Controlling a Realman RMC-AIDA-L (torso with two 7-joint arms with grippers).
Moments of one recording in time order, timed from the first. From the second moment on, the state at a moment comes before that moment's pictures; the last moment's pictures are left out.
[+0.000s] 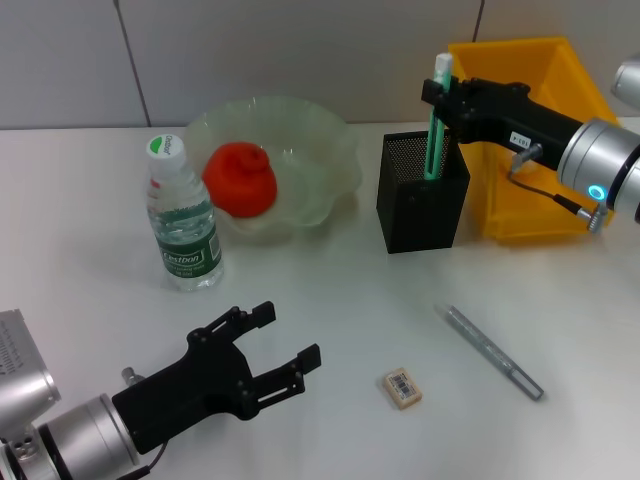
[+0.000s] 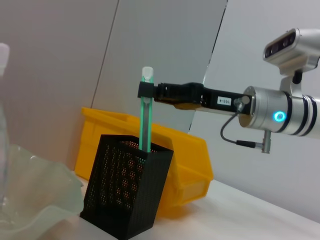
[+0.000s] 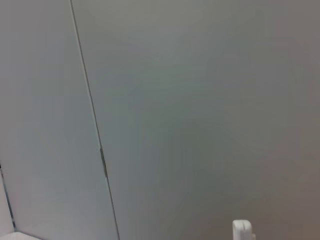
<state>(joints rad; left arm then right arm) -0.43 -2.06 2.39 0.09 -0.06 1.39 -0.71 0.78 2.08 -0.54 -0.32 -1.62 -1.05 1.09</state>
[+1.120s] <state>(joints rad) -0.44 -2.00 2.39 0.09 0.08 1.49 -0.78 0.71 1.97 -0.86 -0.65 -1.71 -1.61 1.68</state>
